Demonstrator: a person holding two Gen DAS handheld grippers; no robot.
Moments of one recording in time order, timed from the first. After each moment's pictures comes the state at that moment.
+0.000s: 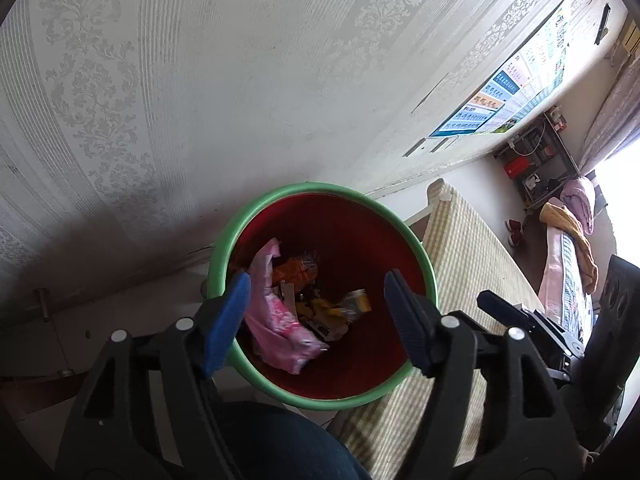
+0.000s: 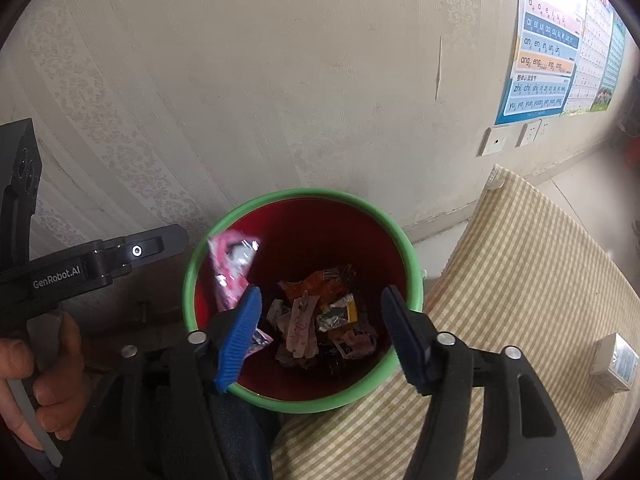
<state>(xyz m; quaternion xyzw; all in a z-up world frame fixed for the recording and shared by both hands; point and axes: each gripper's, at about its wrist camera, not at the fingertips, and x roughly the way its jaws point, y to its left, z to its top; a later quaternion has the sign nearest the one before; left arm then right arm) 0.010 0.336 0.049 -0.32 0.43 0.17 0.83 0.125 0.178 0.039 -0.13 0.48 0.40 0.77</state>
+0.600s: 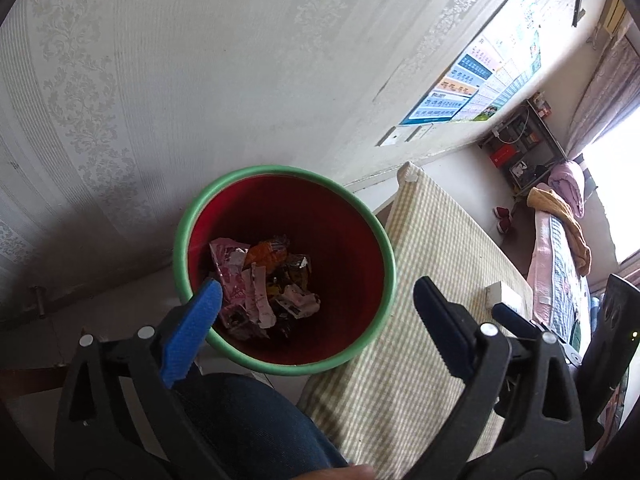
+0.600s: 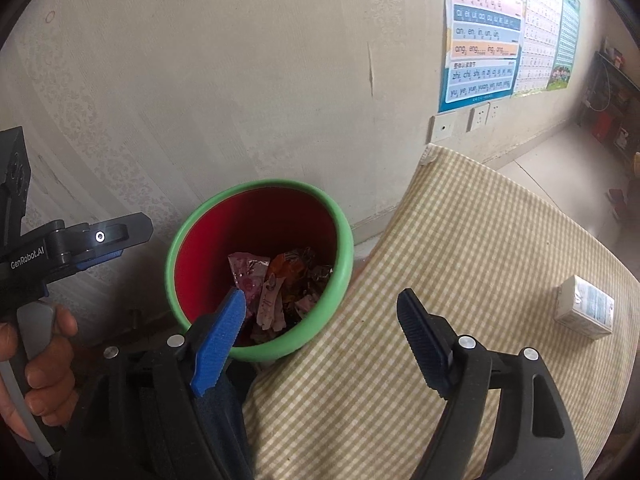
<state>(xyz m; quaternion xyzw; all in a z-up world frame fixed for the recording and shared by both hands) 0.008 0.278 0.073 -0.30 0.43 0.15 0.84 0.110 0.090 0.059 -0.09 0.47 0.35 0.80</state>
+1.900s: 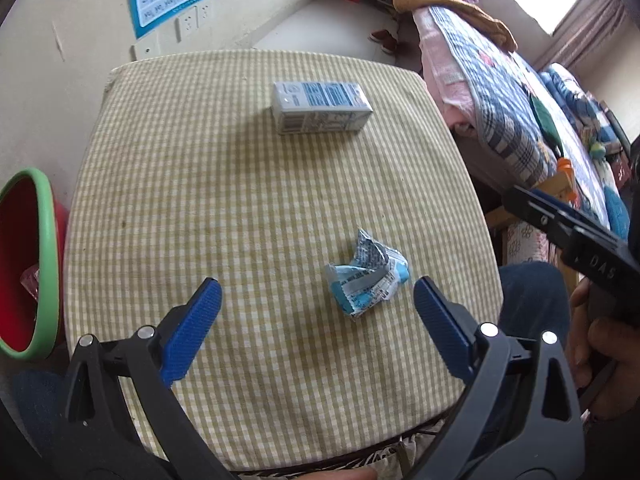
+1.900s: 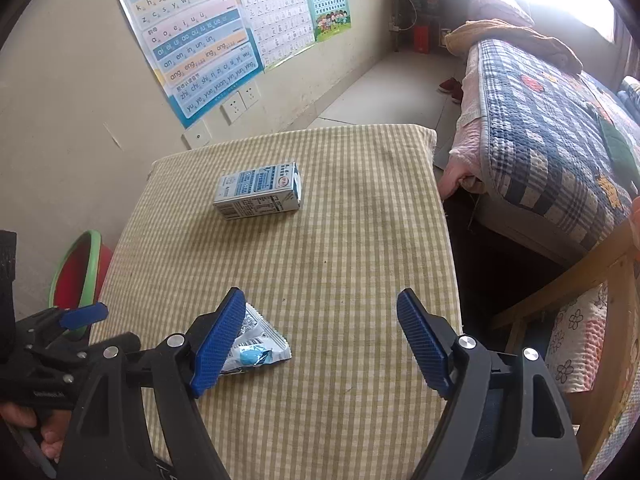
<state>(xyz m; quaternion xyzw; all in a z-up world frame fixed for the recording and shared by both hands) 0.102 -0.074 0.012 -0.05 0.57 -0.12 0.81 0.118 -0.278 0.042 0.05 0.49 0.10 0.86</state>
